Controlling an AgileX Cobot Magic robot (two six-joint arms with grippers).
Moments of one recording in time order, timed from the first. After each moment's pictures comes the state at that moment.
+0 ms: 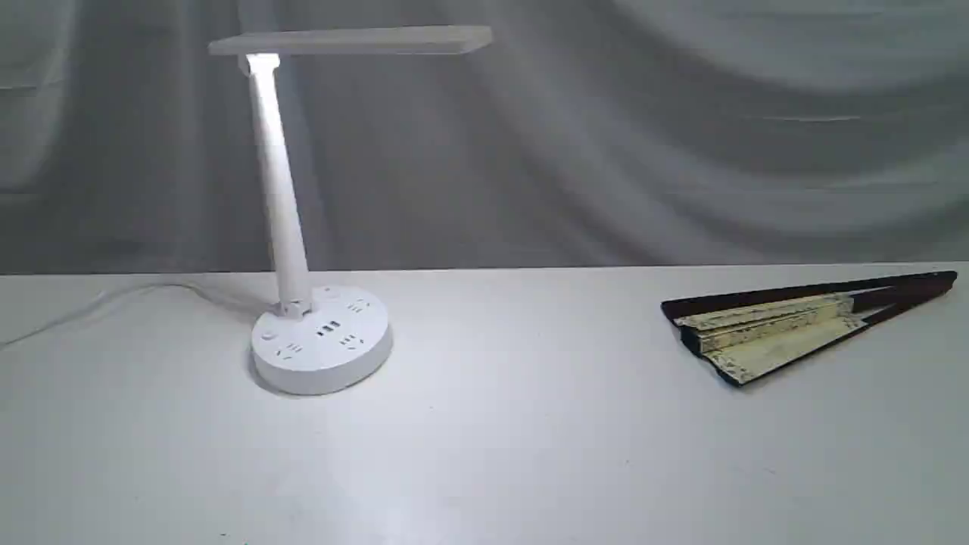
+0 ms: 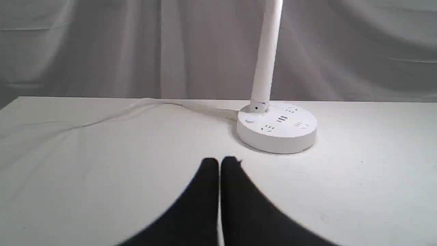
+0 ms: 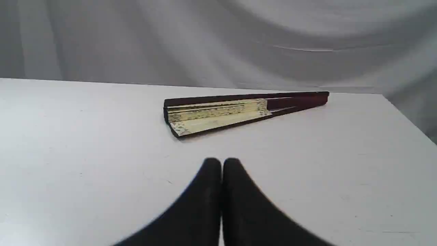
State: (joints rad) left arm -0.06 0.00 0.00 0.04 0.21 -0.09; right arm -0.18 0.00 0.00 0.00 0.23 -0.05
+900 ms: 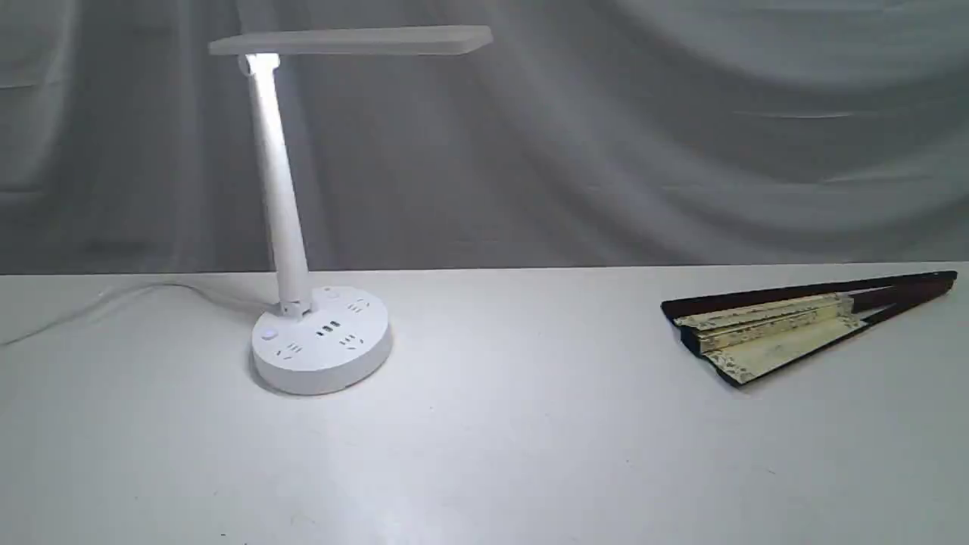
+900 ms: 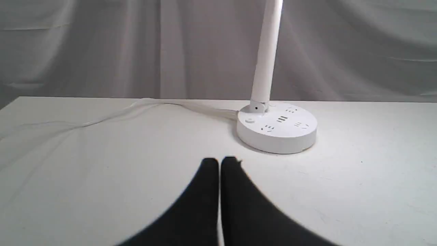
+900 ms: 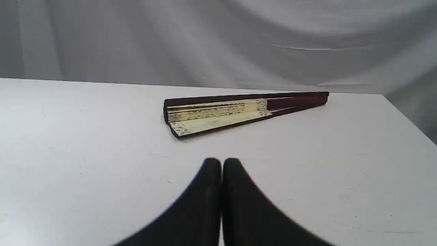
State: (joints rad) left arm -0.06 0.00 0.00 0.04 0.21 -0.09; right arm -0.18 0.00 0.00 0.00 0.23 -0.05
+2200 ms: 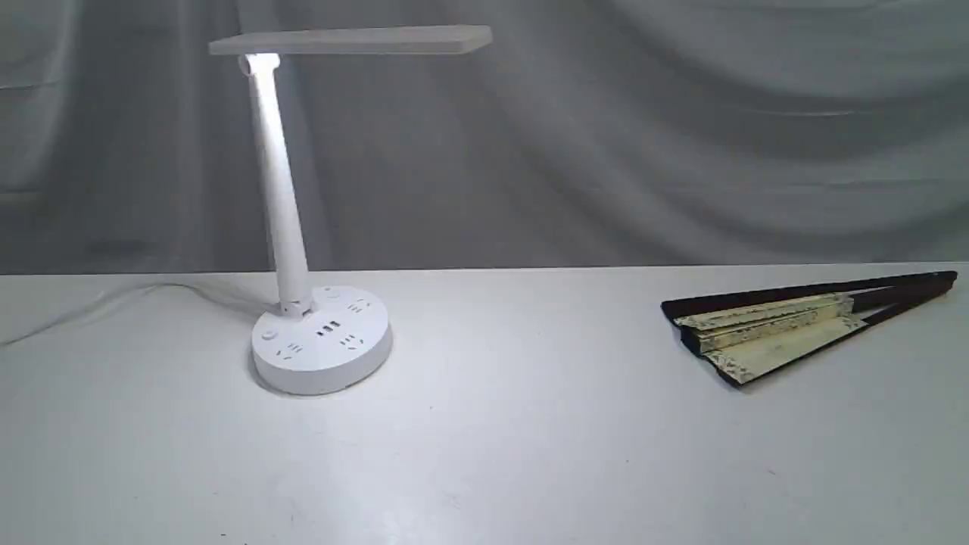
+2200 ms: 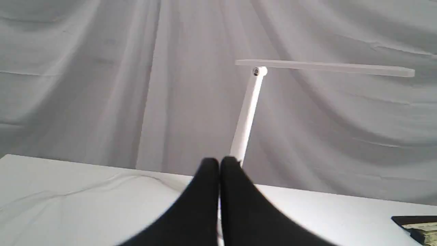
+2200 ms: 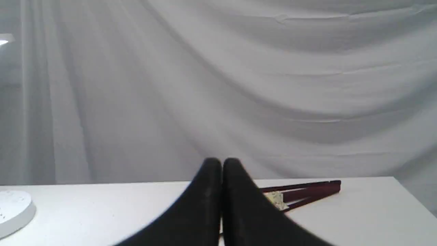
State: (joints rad) left arm -0.06 0.00 -0.41 -0.01 0.47 -0.17; right arm -0.18 0.00 -0.28 0.10 0.31 -0.05
